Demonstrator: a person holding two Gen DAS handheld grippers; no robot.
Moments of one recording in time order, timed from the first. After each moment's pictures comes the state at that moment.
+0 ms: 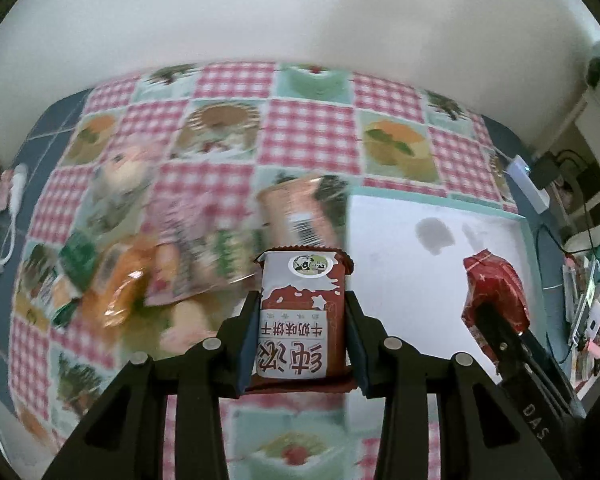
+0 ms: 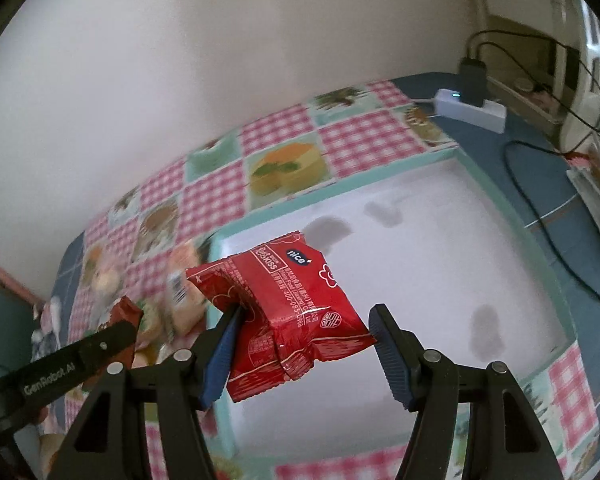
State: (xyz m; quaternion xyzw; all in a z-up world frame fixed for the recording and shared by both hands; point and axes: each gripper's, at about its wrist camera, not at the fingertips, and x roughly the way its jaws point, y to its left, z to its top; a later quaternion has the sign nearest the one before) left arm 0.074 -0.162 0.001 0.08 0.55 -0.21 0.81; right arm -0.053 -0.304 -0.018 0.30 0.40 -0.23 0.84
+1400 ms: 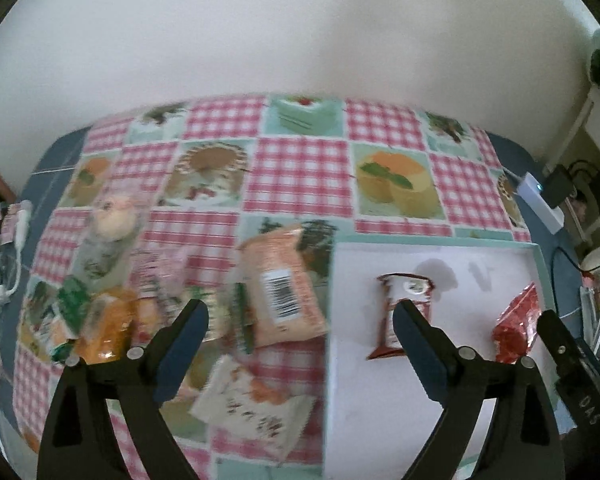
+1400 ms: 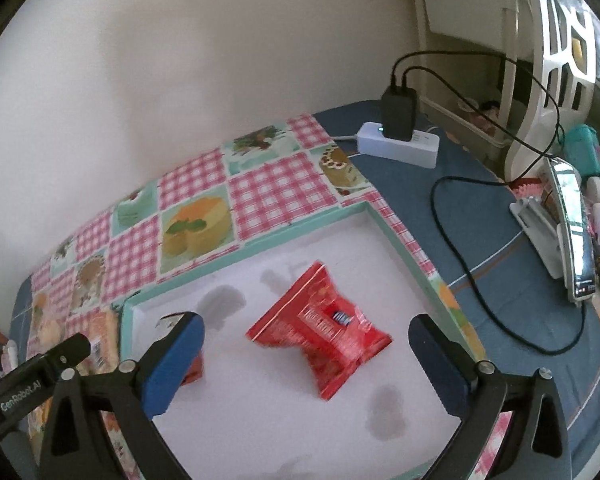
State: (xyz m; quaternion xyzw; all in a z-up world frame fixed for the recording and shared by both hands) left arm 0.083 -0.184 0.004 0.10 0.49 -0.18 0.85; right arm -0.067 -0.371 -0.012 0.27 0.38 -0.32 0.83
